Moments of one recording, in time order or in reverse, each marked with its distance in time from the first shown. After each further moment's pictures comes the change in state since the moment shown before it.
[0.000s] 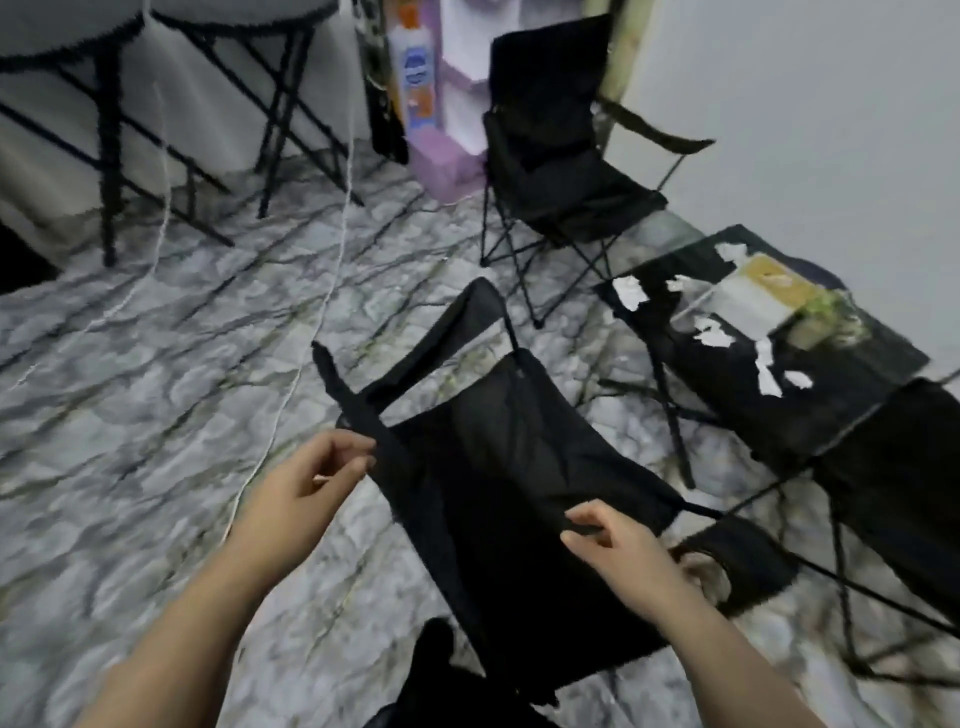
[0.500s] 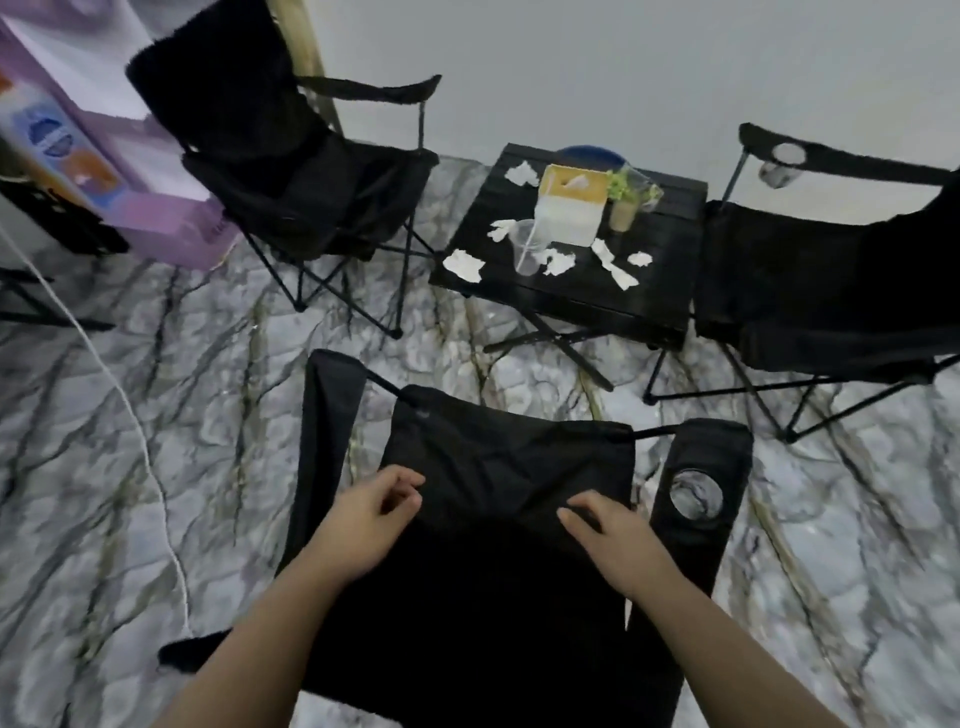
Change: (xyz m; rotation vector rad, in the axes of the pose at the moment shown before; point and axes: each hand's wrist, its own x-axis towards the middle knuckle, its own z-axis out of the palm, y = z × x) left_hand 0.232 0.014 0.097 0.437 -0.755 0.204; right_hand 0.077 0.003 0.018 0.245 0.419 0.417
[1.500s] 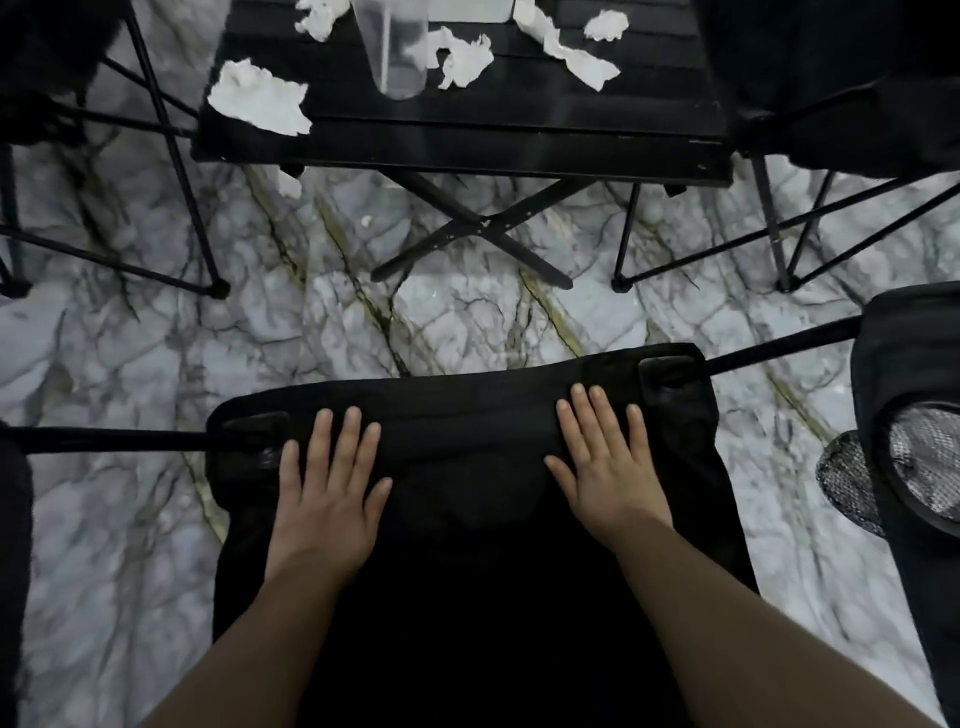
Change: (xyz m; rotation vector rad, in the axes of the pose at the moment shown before) left_hand 0.332 -0.227 0.151 1.088 0.068 0.452; right_hand 0.305 0.175 0.162 -0.778 0.349 0.137
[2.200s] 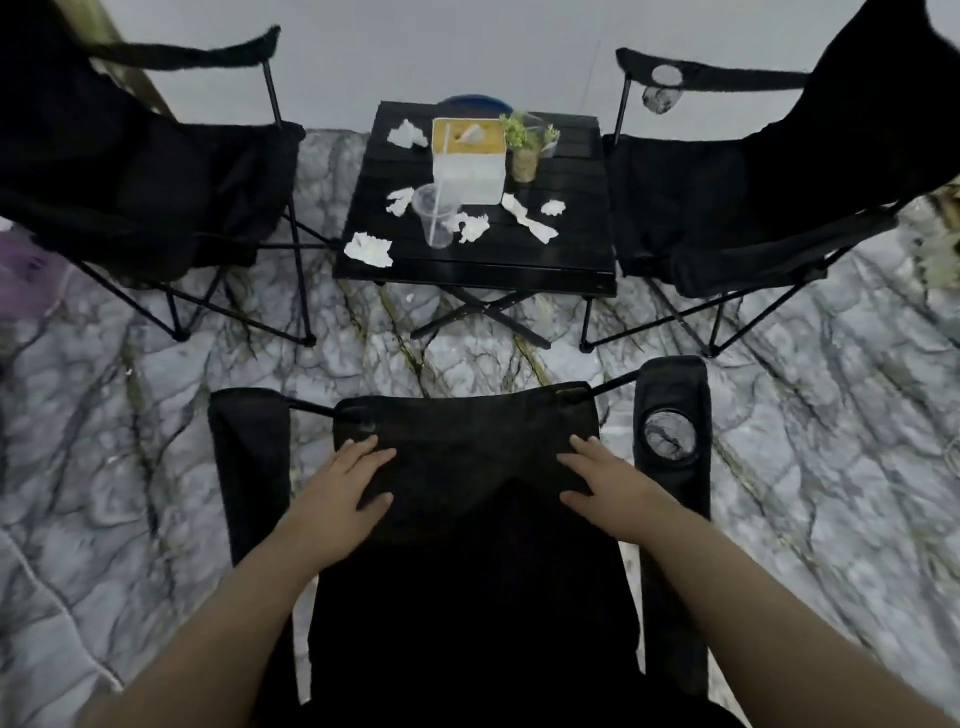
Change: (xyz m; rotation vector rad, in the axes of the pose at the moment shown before) left_hand -0.150 0.002 -0.293 -0.595 -0.263 -0.029; right_hand -0.184 0.050 -0.291 0.460 -0.444 -0.110
